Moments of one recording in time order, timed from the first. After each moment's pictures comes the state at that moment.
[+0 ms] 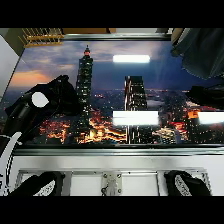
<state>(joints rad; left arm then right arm) -0.19 -1.12 0.97 1.15 -1.07 -1.49 -0.27 -0.83 1.09 -1.10 1.17 1.51</state>
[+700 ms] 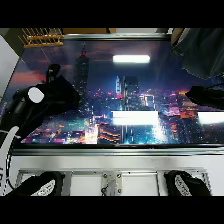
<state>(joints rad) -0.12 -1.17 1.06 1.29 -0.87 -1.43 -0.27 -0.83 1.09 -1.10 1.17 1.51</state>
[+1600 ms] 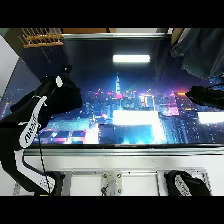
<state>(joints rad) -0.11 -1.77 1.48 1.52 -0.86 -1.44 -0.27 -0.83 1.09 -1.10 1.17 1.51</state>
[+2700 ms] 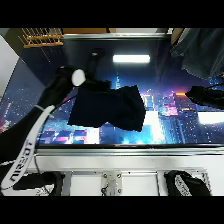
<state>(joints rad) -0.46 -1.46 1.49 1.43 -1.02 -1.65 -0.27 -0.83 1.09 -1.10 1.17 1.51</state>
